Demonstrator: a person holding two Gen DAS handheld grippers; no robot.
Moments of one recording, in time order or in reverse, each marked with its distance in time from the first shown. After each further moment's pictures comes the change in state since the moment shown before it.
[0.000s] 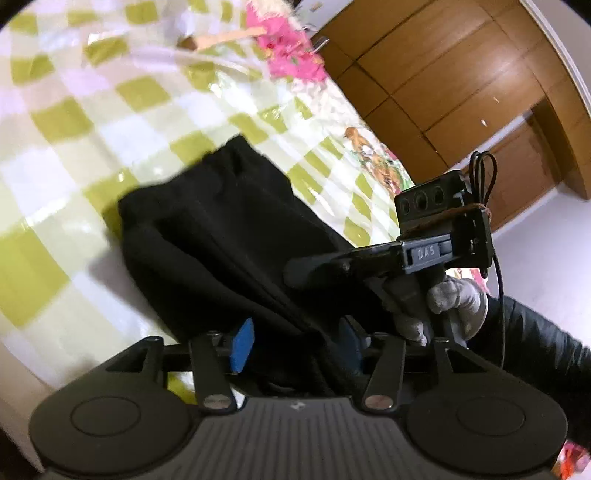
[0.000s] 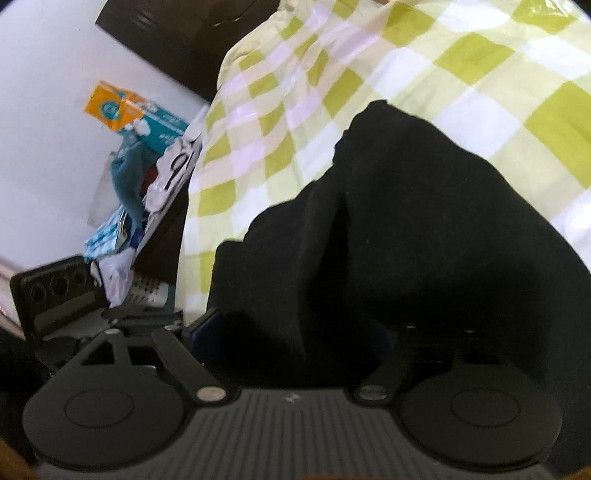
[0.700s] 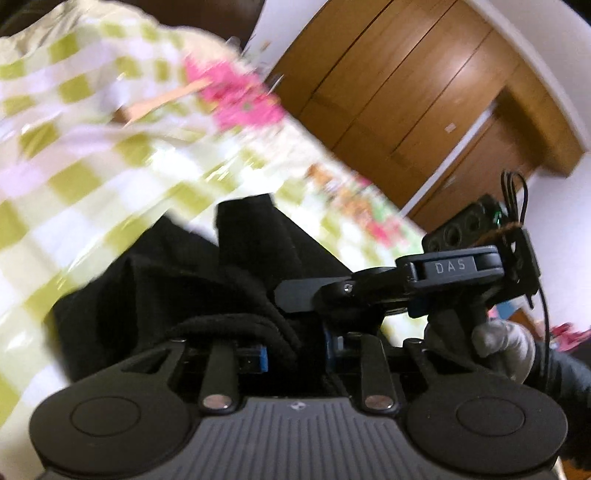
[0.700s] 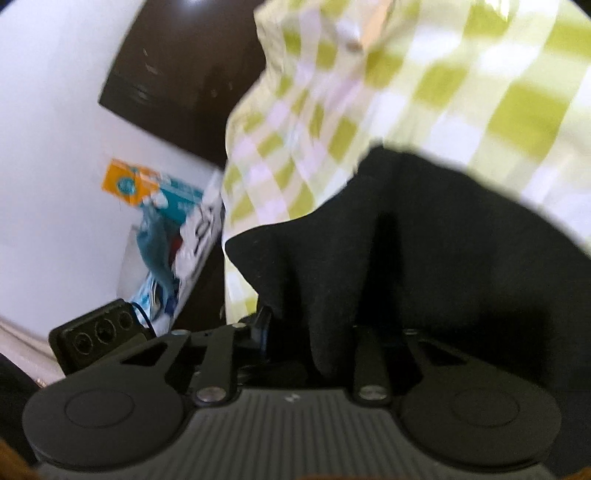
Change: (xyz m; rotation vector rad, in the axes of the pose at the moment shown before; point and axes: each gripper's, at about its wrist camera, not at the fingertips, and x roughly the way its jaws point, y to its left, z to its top) left arm 0.018 -0.052 0.030 0.199 -0.165 -0.047; right arm -0.050 0.020 -0.020 0.176 -0.231 0.066
